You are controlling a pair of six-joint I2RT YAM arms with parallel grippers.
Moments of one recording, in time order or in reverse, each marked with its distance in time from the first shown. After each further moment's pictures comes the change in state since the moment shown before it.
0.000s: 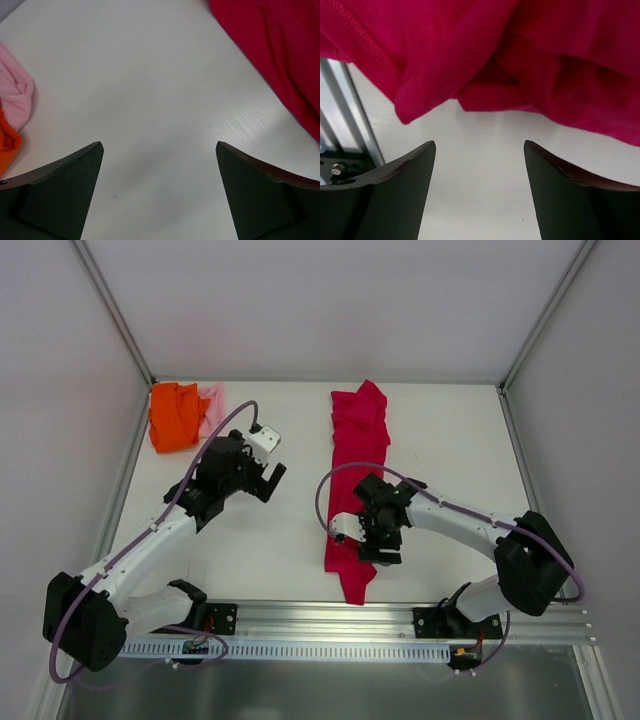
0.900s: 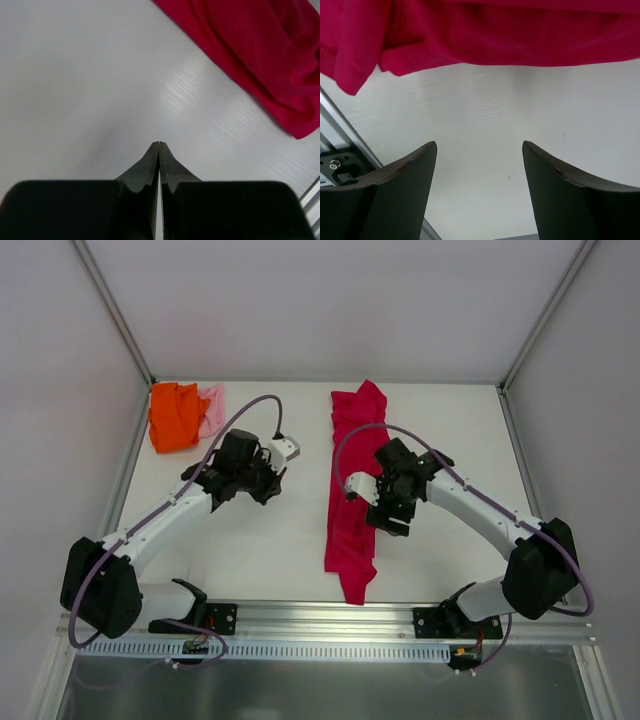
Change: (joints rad) left arm 0.020 0.156 0.089 -0.218 0.324 0.013; right arm -0.183 -0.032 0.206 -0.087 0.078 0.092
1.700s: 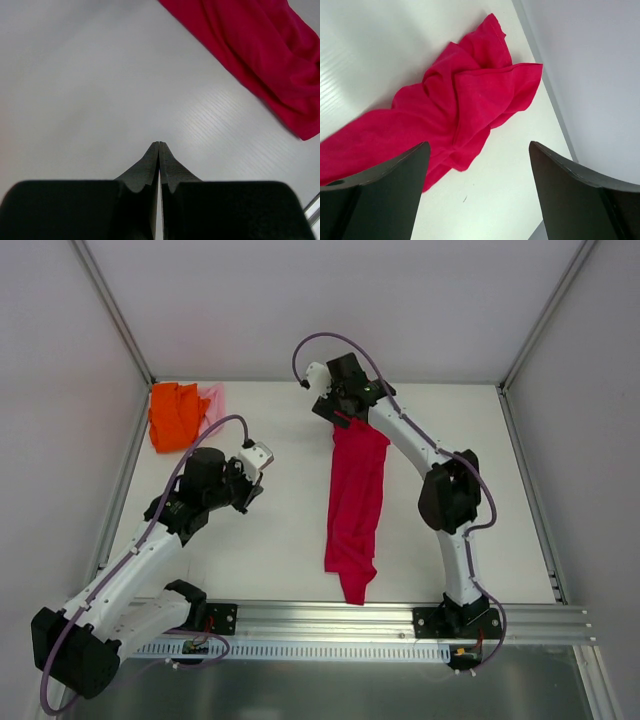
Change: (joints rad) left arm 0.026 -0.297 -0.119 0.029 -0.071 -0.003; right arm -0.029 0.744 0.936 0.359 0.363 0.060
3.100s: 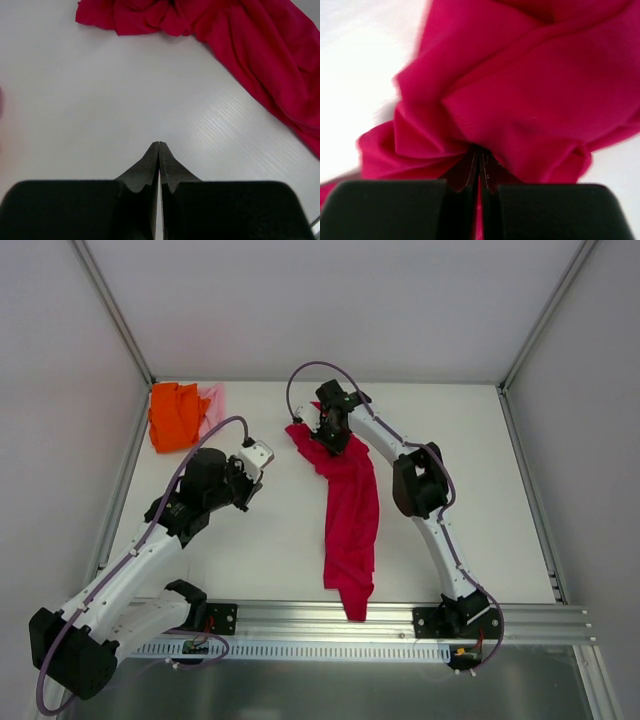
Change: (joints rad) left arm -0.031 0.000 0.000 0.028 -0.075 -0.003; right arm -0.008 0.322 0.225 -0.344 -0.430 0.075
